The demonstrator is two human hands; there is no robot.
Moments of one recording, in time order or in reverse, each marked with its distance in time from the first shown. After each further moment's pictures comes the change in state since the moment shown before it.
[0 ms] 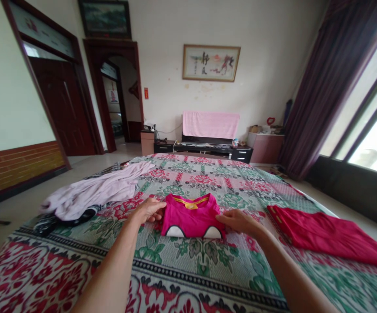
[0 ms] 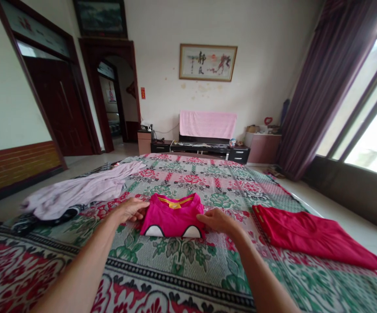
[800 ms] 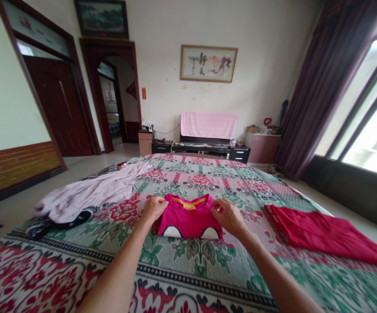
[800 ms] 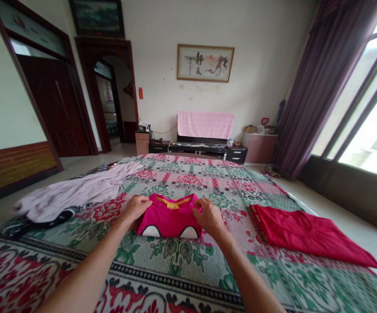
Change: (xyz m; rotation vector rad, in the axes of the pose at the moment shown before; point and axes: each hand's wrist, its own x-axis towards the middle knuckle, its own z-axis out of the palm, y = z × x) left_hand 0.016 0.001 0.027 0.478 0.453 0.305; right_hand 0.013 -0.011 0.023 -0.299 0.560 -0.276
